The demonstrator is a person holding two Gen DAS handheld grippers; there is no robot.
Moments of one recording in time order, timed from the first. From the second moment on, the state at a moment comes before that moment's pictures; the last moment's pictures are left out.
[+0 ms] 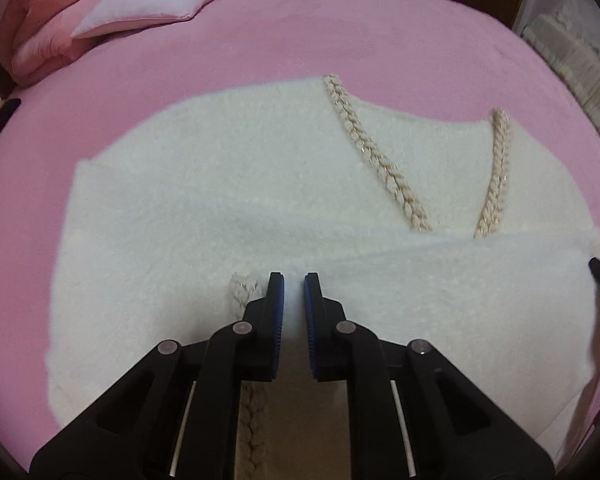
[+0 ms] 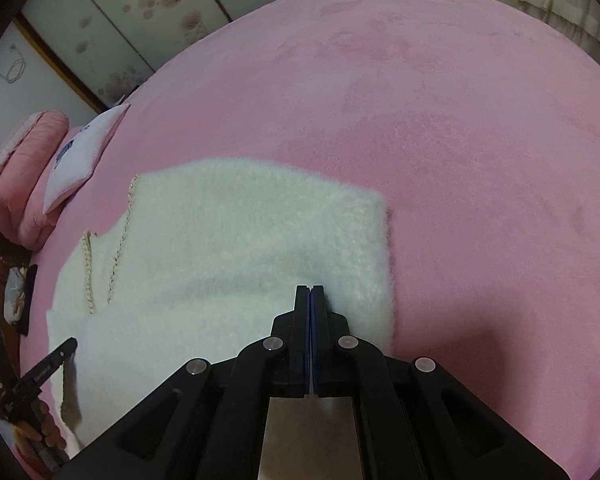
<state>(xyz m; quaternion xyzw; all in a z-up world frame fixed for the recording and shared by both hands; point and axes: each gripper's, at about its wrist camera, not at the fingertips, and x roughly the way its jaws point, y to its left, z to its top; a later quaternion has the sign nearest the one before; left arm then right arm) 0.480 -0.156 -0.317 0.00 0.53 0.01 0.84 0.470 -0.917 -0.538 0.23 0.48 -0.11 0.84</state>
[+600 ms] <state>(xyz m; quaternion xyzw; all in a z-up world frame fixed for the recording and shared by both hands) 0.328 -0.117 -0.294 -0.06 0.63 0.02 0.77 0.298 -0.769 -0.494 0.24 0.55 -0.17 0.78</state>
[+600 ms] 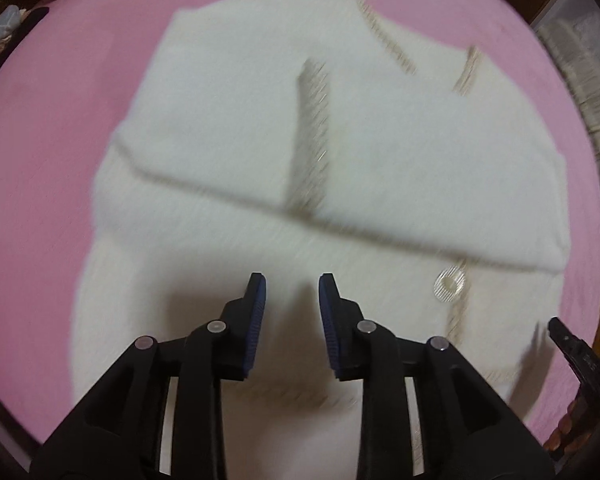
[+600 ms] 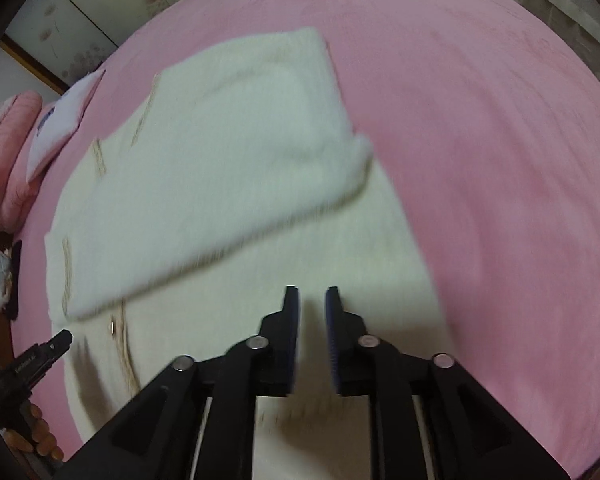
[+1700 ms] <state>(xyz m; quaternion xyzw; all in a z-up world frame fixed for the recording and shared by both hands) 0.029 -0.105 -0.197 -0.06 0.61 0.02 0.79 0.026 -0.550 -0.399 0.25 0.51 -0.11 0.81</state>
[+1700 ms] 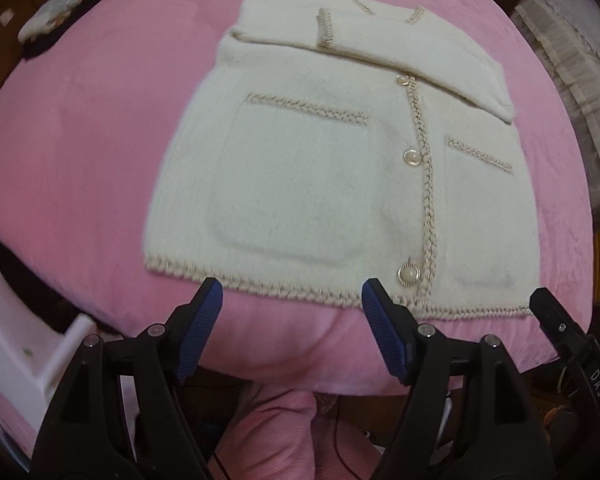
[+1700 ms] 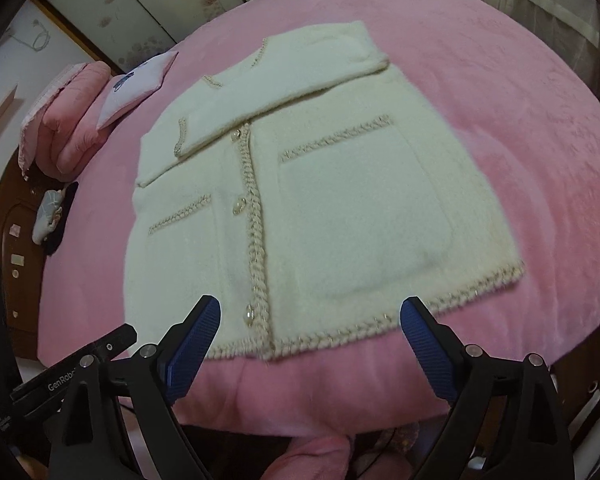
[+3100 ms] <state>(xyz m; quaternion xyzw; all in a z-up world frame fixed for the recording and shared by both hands) 0.079 0.007 -0.294 -0.31 0.51 0.06 0.80 -0.054 -0.689 -0.465 0.45 0.39 -0.18 0.78</state>
